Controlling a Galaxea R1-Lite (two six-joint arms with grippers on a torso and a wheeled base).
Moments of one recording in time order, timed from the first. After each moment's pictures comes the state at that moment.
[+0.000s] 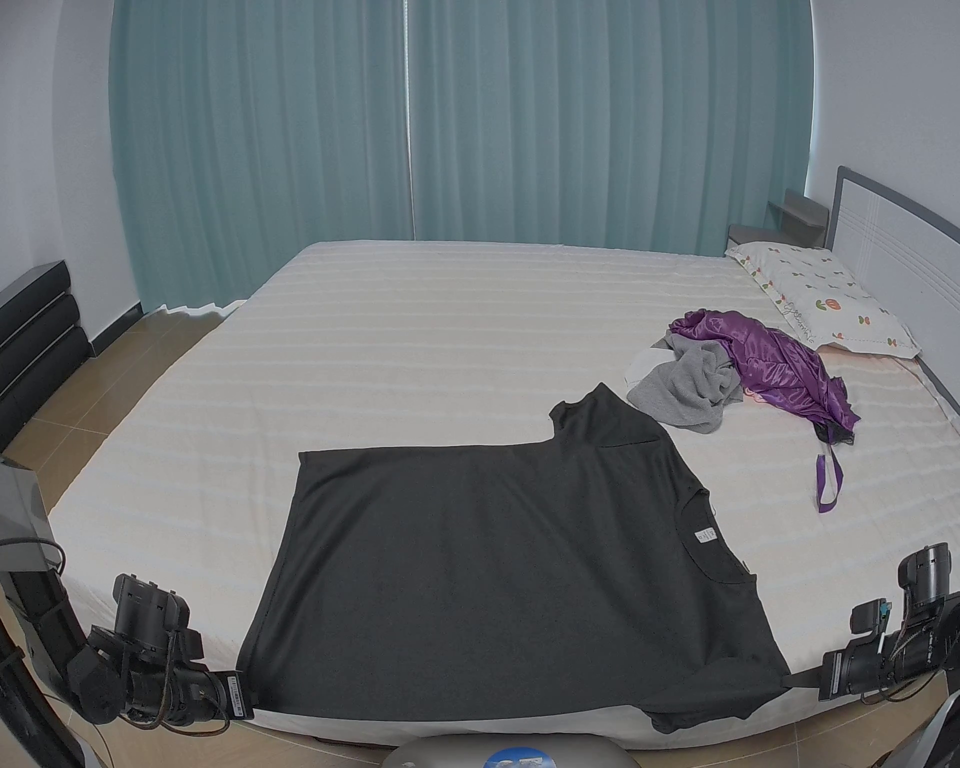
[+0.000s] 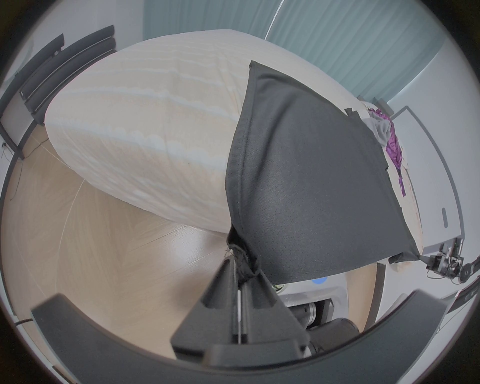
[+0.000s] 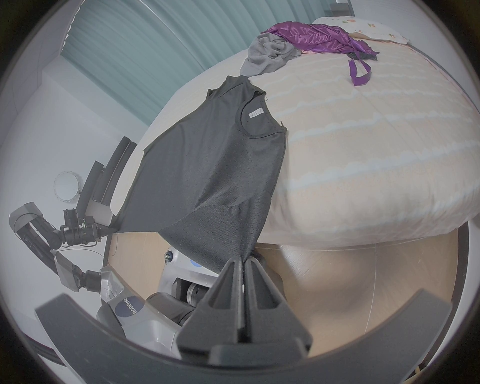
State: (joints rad) left arm -0.11 1.90 -0.02 -0.81 -0.13 -0.38; right arm -0.19 1.66 -0.02 -0.52 0.49 -0.01
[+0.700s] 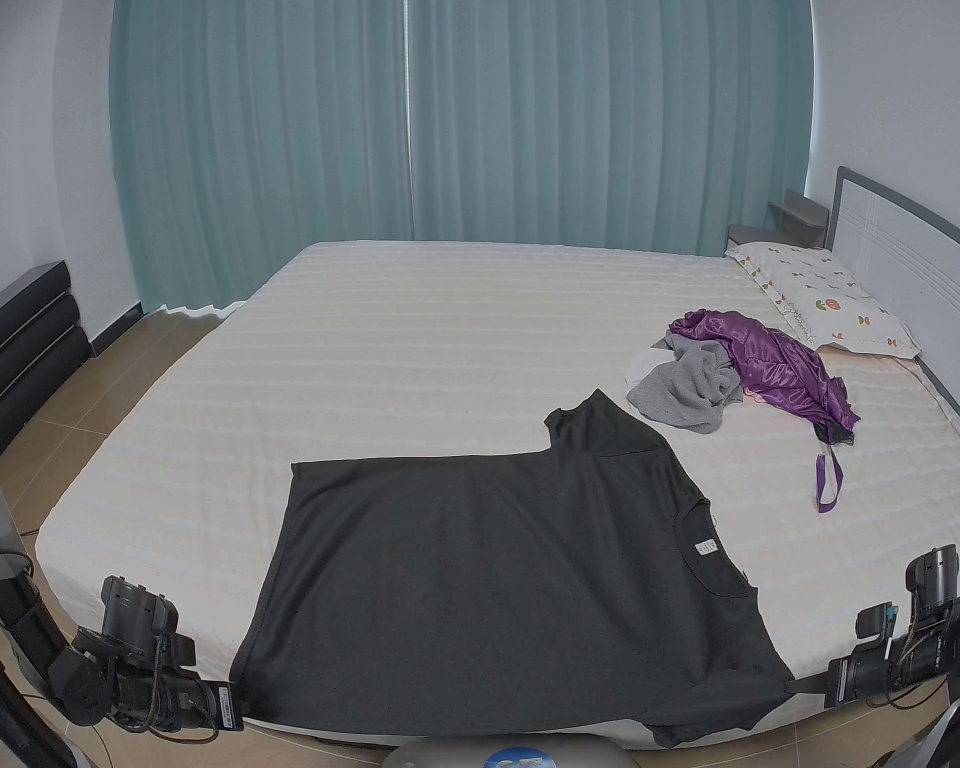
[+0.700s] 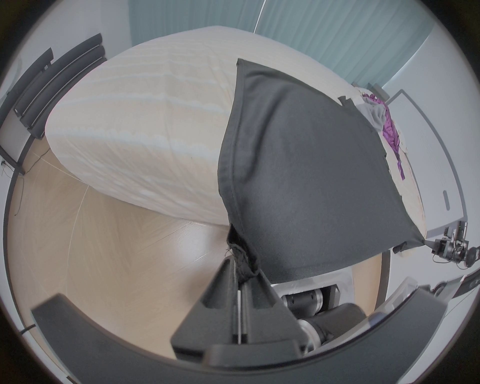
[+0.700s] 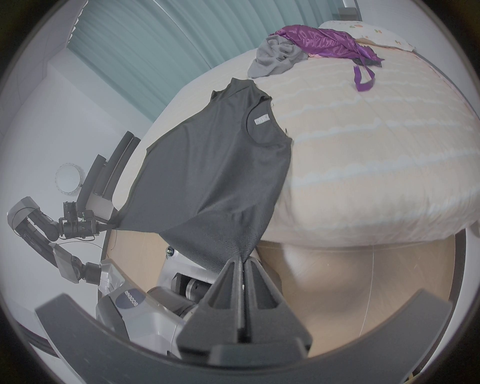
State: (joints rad) left arm -0.11 1.78 -0.02 -0.65 -0.13 -0.30; right arm -0.18 1.55 -0.02 -0.41 0.49 -0.04
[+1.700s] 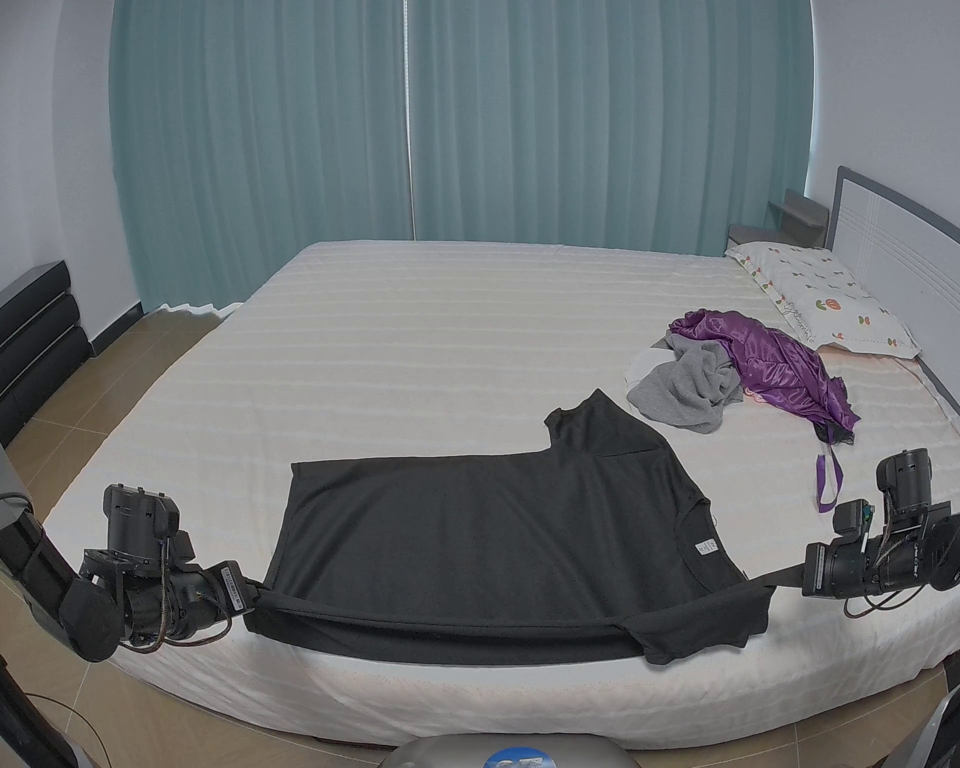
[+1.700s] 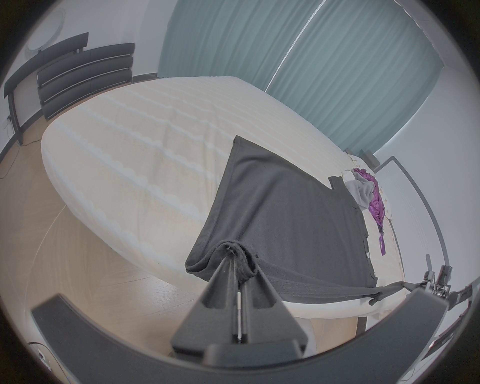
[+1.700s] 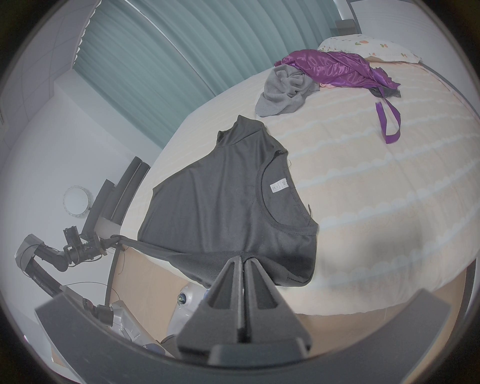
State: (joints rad) left arm -0.09 1.80 -0.31 -0.70 -0.11 -0.52; right arm -0.06 1.72 -0.41 -0.42 0.48 0.19
